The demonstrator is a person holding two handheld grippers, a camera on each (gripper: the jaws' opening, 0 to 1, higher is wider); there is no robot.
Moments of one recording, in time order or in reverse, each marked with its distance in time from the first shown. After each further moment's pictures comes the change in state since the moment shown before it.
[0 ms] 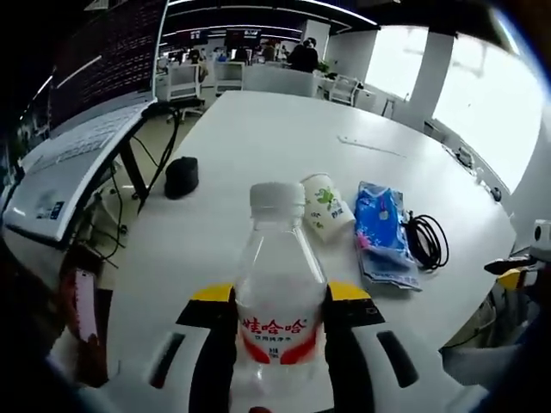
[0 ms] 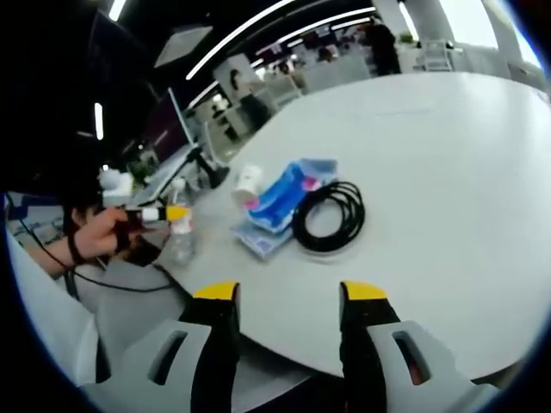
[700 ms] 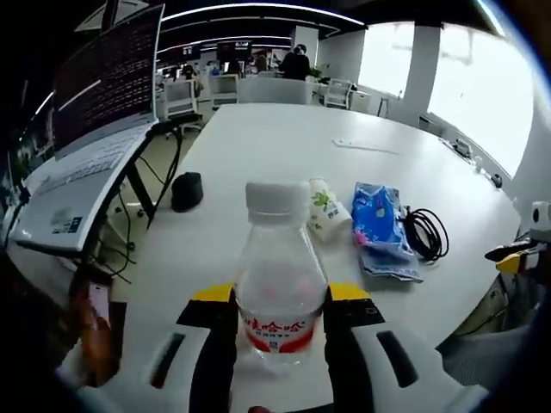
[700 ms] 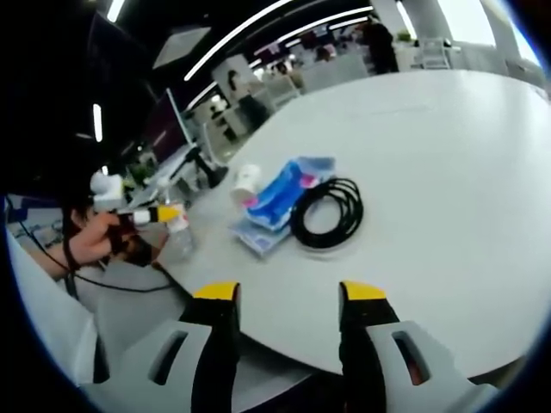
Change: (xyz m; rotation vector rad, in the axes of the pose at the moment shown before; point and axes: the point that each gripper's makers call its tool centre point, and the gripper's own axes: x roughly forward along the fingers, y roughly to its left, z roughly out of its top) left arm -0.017 0.000 0.001 0.075 -0.044 0.021; right arm -0.001 -0.003 -0.005 0.015 -0.004 -0.004
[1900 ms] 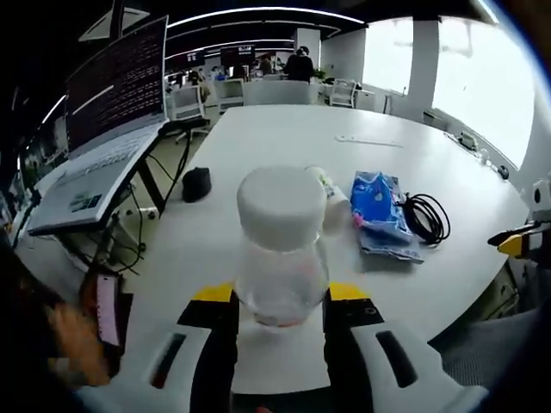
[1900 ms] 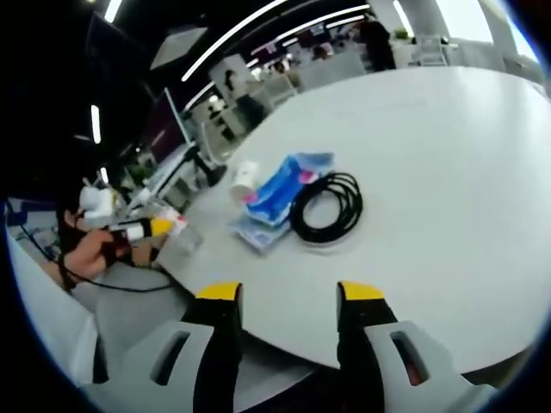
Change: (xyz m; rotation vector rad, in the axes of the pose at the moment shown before) left arm -0.010 0.000 -0.022 0.014 -0.017 0.060; right arm 0.000 0.002 -0.006 0.012 0.006 -0.005
